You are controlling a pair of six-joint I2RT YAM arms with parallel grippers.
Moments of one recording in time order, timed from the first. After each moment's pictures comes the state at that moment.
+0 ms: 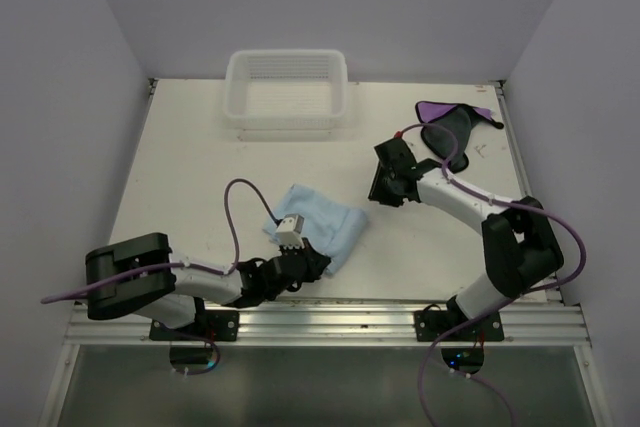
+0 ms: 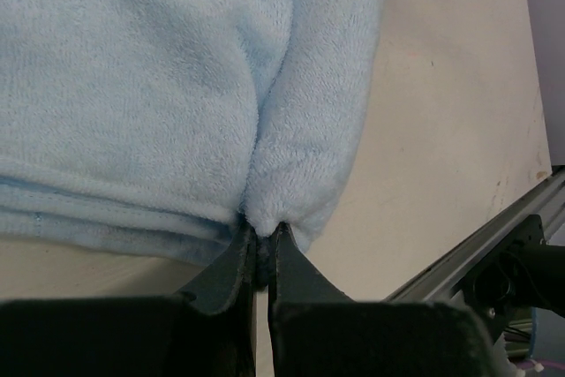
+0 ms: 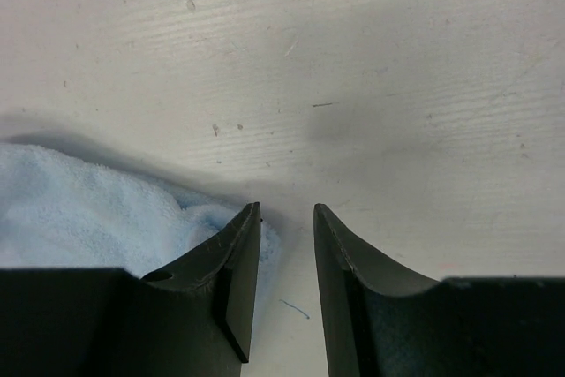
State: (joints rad) left arm -1.25 1.41 0.32 0.53 -0.50 -1.06; right arm 0.50 1.58 1.00 -0.47 0.13 0.76
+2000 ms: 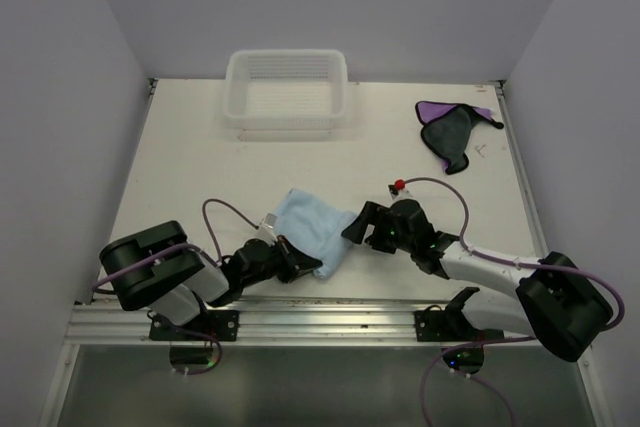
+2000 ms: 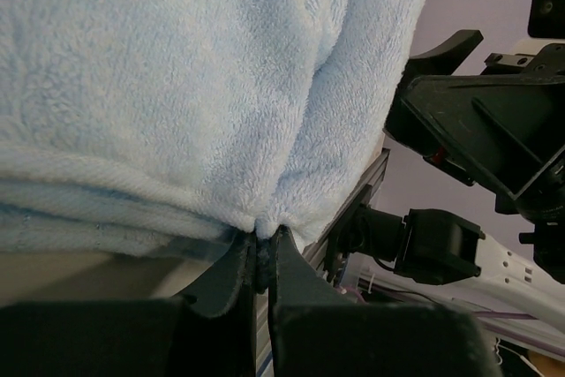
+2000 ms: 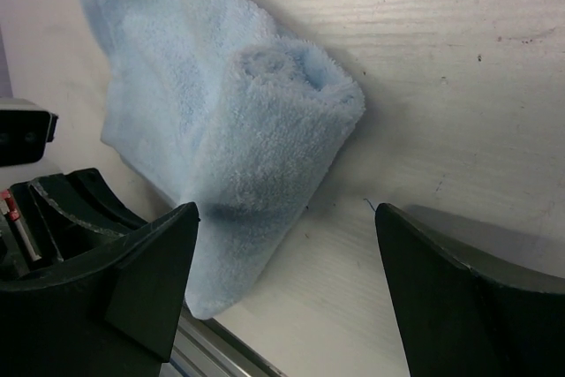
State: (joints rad) left arm -0.94 1.53 0.07 1.02 0.05 -1.43; right arm 0.69 1.18 0.35 0.19 -0.07 0.92
